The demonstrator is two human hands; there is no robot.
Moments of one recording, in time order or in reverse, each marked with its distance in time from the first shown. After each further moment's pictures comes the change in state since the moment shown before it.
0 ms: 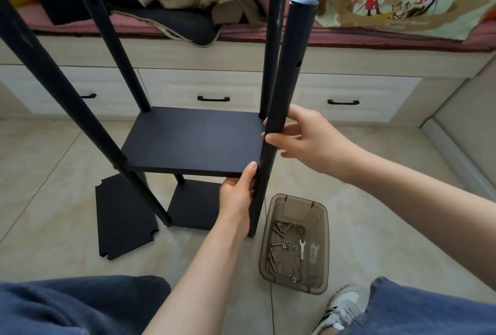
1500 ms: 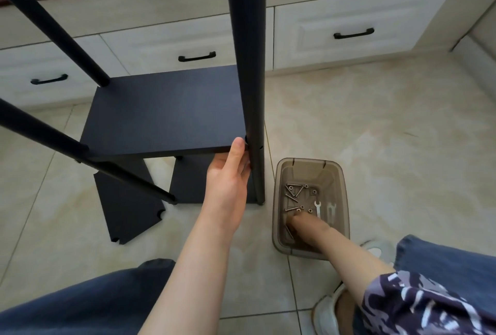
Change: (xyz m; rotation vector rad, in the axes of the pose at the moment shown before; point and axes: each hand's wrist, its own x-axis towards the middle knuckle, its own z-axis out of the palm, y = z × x) left_hand 0.010 -0.018 -0.015 -0.087 -0.161 0.027; right_hand -0.066 0.289 0.180 -0.575 -0.691 0.421
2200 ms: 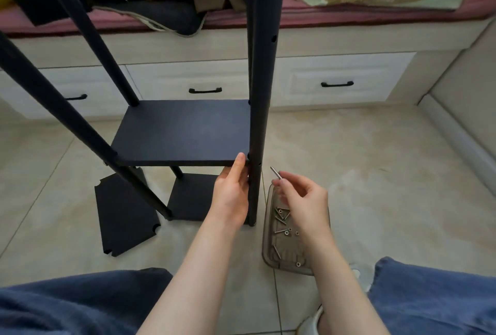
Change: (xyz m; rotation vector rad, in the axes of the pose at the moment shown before) left_hand -0.018 0.013 0.014 -0.113 0.035 -0.049; right_hand -0.137 -0.098 -0.110 1.480 0.972 -0.108
